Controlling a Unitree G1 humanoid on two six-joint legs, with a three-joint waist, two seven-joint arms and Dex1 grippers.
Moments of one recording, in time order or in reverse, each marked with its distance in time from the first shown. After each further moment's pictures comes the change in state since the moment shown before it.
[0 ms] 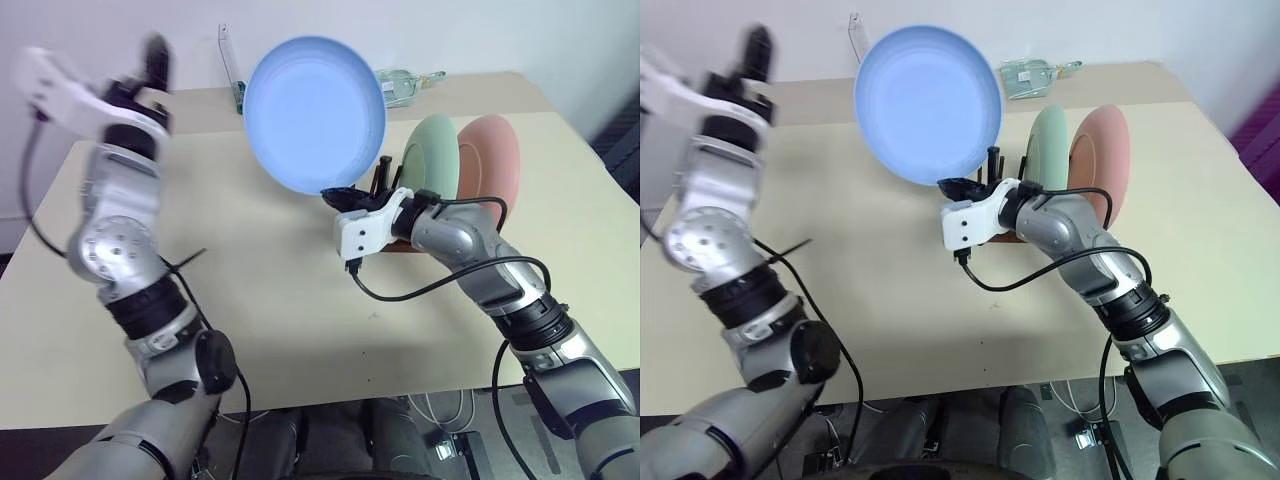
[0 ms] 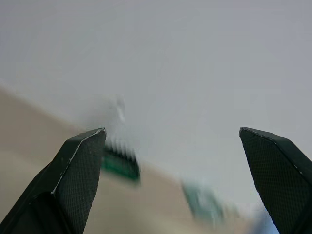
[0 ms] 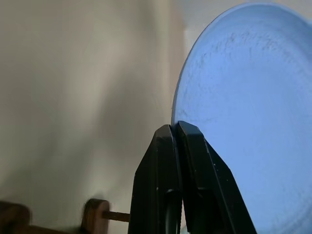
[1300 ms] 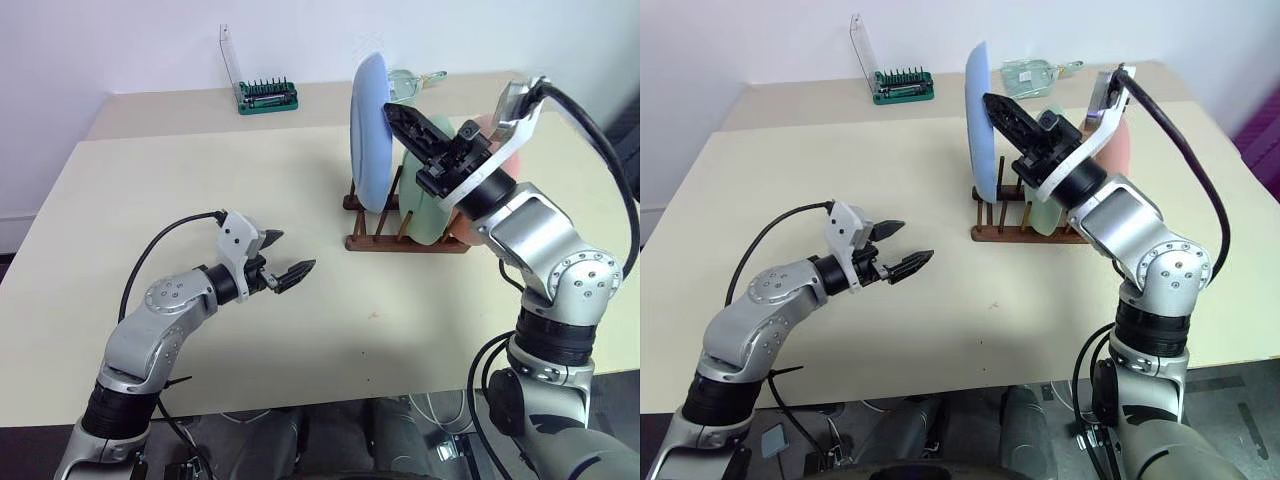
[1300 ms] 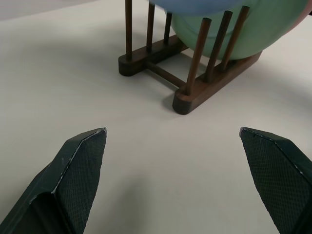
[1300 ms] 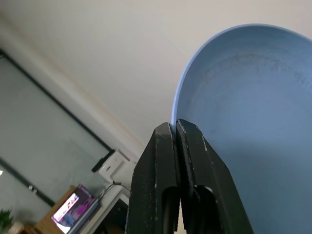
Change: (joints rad) left arm 0.625 0.345 -0.675 -0.147 0.185 -0.025 -0.724; right arm 0.074 0.242 -0.644 -0.197 2.118 0.938 -0.824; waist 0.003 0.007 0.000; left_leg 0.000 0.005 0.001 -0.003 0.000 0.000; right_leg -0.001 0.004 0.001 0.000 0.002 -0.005
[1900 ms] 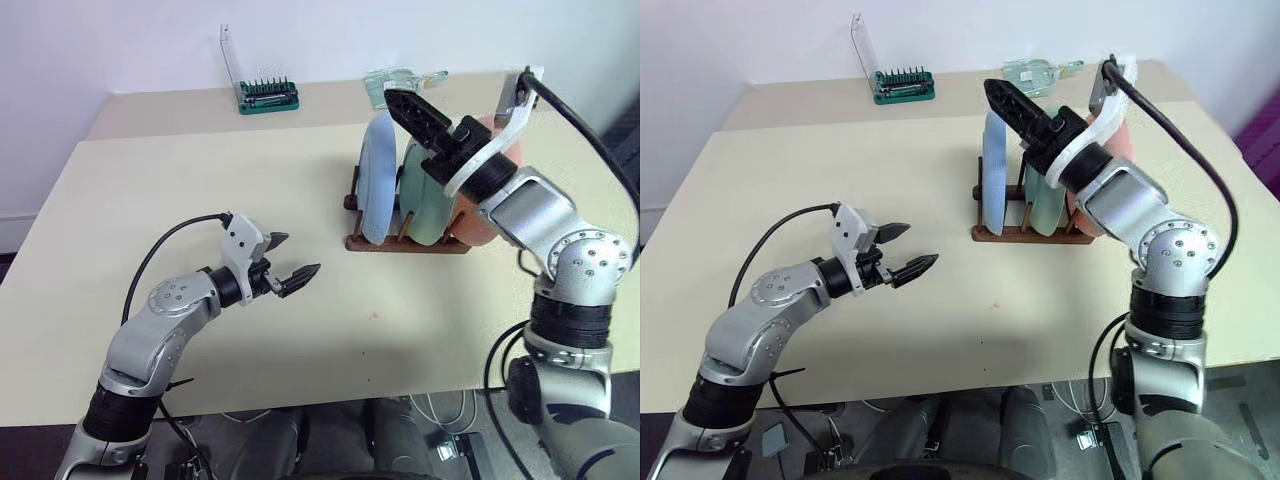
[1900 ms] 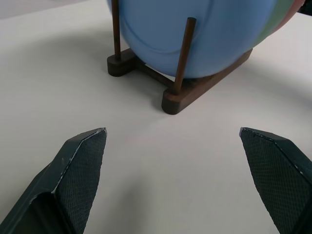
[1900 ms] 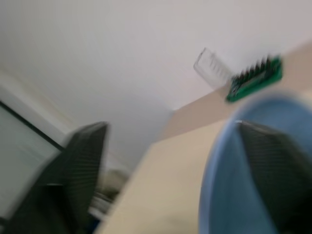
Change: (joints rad) left arm 0.004 -0.001 -0.023 -0.019 0.002 0.000 -0.005; right arm -0.074 -0.156 0.069 0.045 -0.245 -0.015 0.120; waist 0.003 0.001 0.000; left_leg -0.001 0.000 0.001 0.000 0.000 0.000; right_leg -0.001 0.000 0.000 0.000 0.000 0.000
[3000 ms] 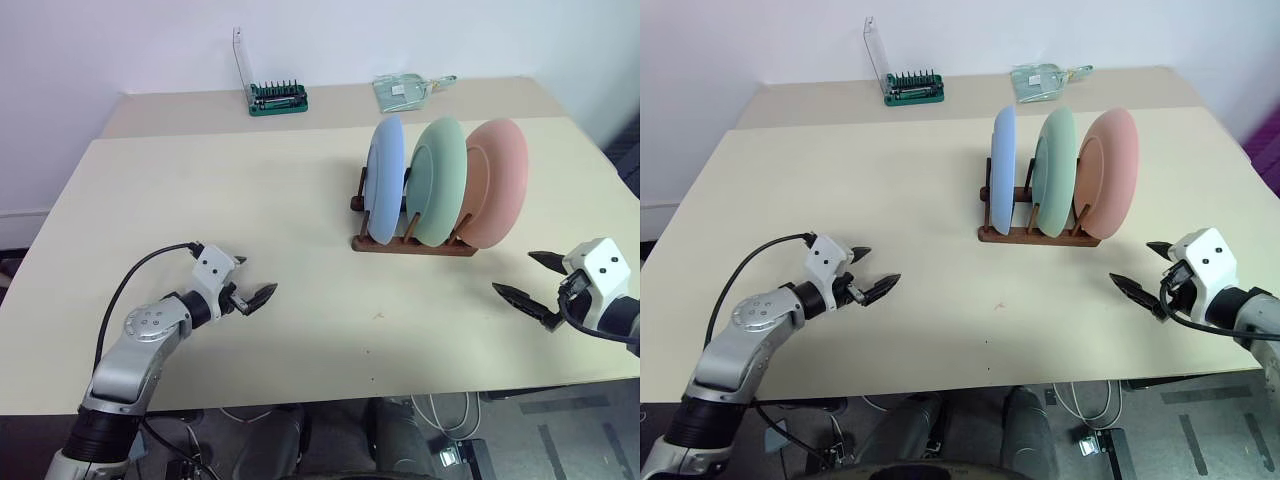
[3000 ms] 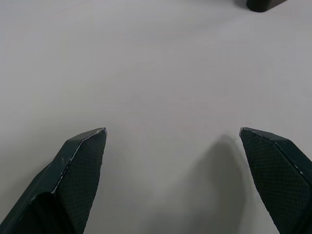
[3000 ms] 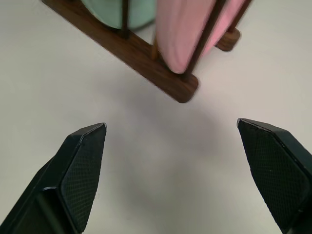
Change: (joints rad) left arm 0.171 0.056 0.059 0.165 0.189 -0.204 -0.021; right arm 0.855 -0.397 -0.234 0.070 -0.998 -0.432 0.909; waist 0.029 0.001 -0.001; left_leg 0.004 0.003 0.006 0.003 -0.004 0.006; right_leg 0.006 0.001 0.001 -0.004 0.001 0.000
